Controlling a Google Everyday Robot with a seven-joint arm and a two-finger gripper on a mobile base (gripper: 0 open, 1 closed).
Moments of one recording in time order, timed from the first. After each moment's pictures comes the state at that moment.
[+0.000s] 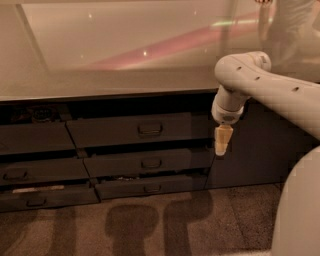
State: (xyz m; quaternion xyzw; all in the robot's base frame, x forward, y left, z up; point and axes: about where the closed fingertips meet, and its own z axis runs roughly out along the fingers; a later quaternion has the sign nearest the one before) arm 0.636 -0.216 0.687 -0.67 0.74 -0.04 0.06
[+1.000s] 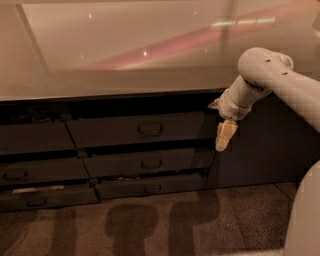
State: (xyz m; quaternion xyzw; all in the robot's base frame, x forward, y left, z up) arm 0.642 -0.209 0.702 -0.70 0.70 0.05 0.16
